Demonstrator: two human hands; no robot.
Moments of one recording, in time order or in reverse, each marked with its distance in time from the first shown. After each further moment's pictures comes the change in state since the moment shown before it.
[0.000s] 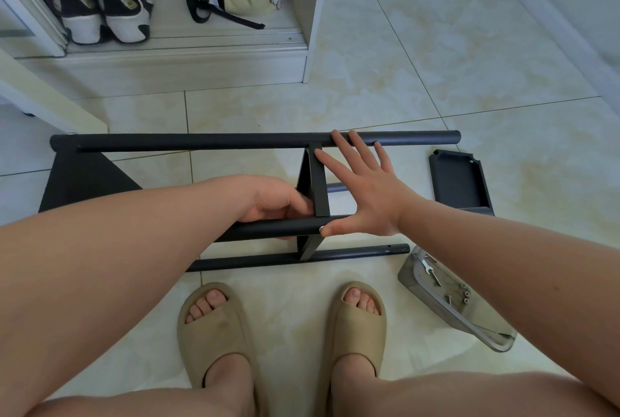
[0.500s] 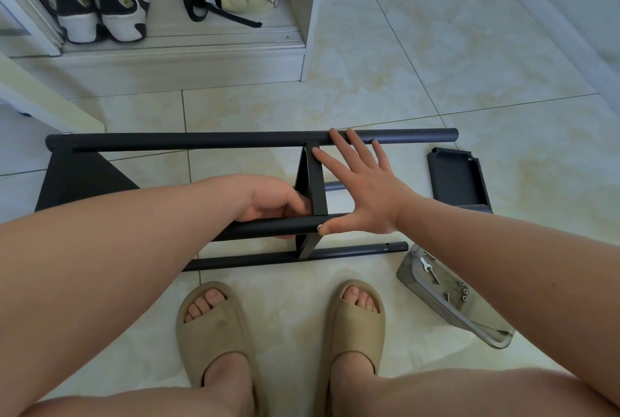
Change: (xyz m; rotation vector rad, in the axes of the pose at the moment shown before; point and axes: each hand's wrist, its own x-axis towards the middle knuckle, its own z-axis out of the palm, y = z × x) left_hand 0.000 0.000 0.000 -0.013 0.004 -0.006; right_hand 0.000 0.000 0.000 -0.006 -0.002 0.002
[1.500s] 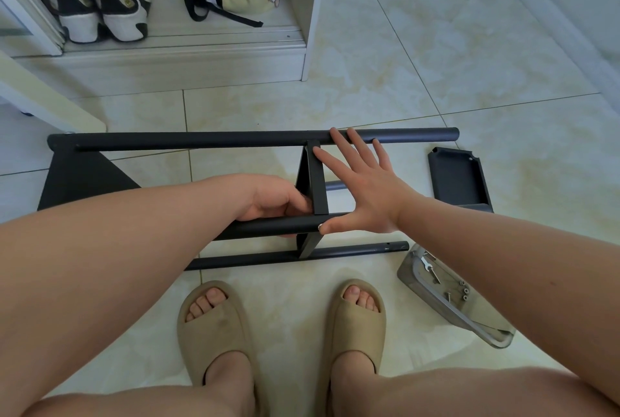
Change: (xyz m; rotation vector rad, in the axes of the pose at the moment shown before) left_hand 0.002 0.000 0.001 -0.020 0.000 0.008; right_hand 0.000 0.001 0.001 0.002 0.011 -0.004
